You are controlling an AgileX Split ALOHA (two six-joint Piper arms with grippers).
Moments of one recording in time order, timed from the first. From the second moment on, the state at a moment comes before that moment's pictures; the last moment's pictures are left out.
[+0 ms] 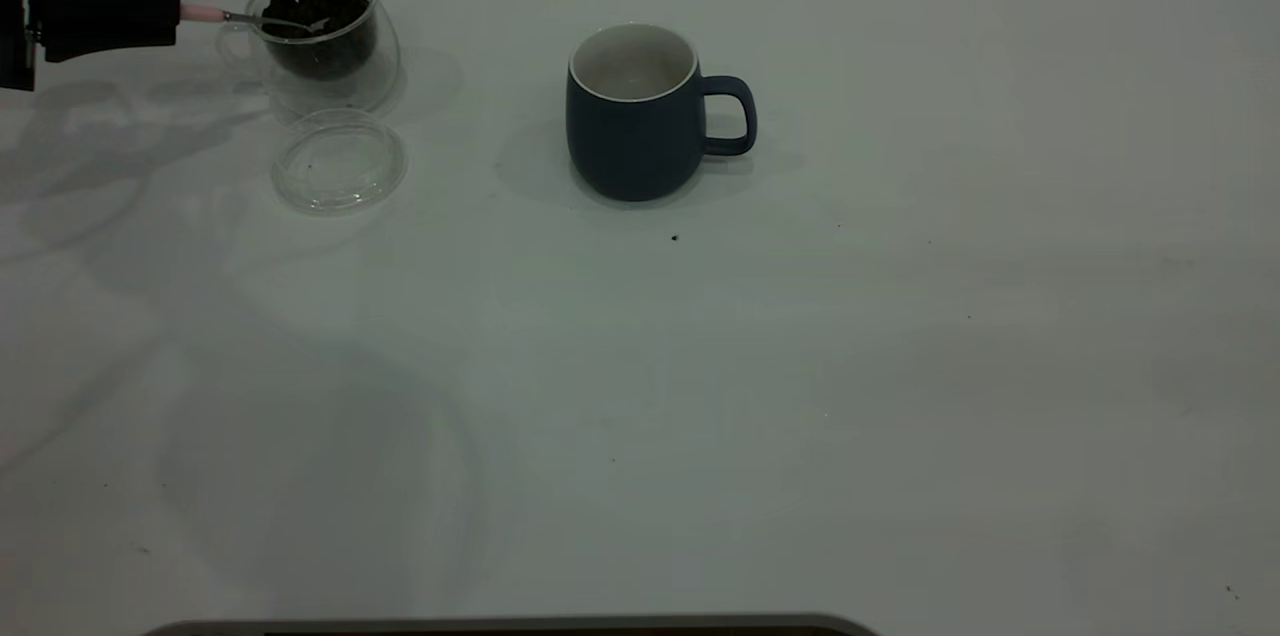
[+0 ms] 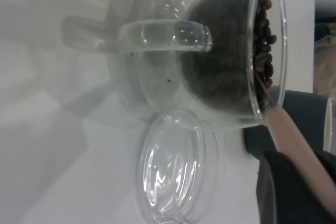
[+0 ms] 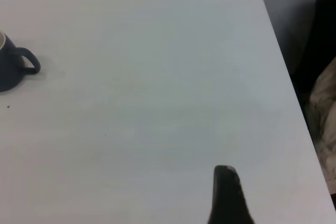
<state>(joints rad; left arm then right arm) 0.40 2.64 -1.84 -1.20 1.12 0.89 0.08 -0.01 -0.50 -0.11 1.11 0.14</state>
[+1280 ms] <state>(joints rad) 0.46 2.64 -1.84 -1.28 1.16 0.89 0.08 -0.01 -0.50 -0.11 1.11 0.14</state>
